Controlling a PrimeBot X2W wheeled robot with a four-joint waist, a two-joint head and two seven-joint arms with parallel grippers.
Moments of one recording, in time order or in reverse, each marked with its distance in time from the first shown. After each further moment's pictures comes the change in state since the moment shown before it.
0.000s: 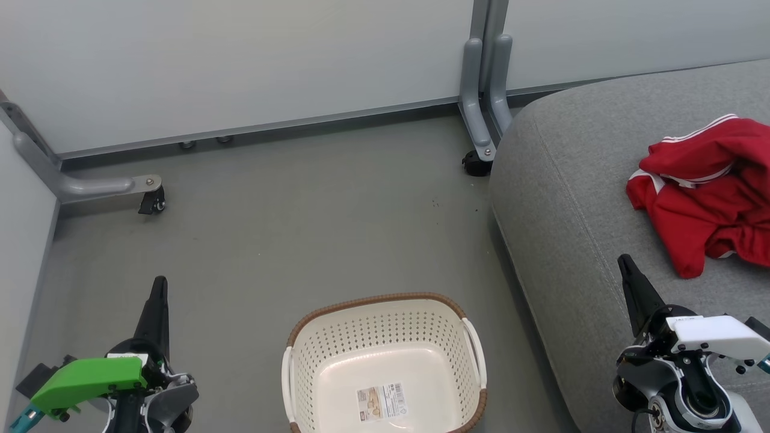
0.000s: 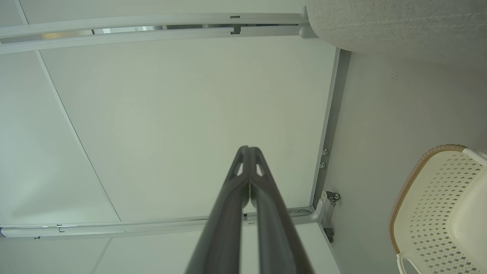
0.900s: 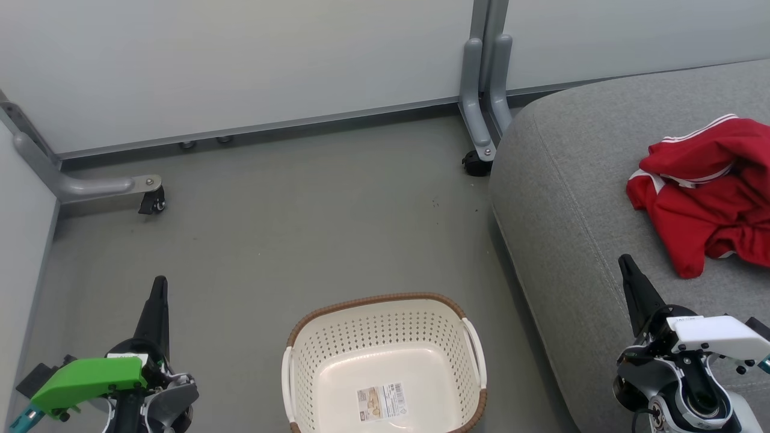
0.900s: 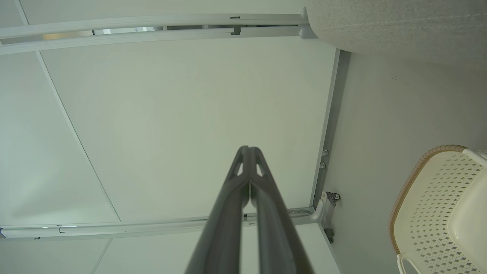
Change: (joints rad) left arm 0.000 0.000 0.000 0.000 0.000 0.000 0.000; right arm 0.000 0.002 -0.004 0.000 -0.003 0.000 0.002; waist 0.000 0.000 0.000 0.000
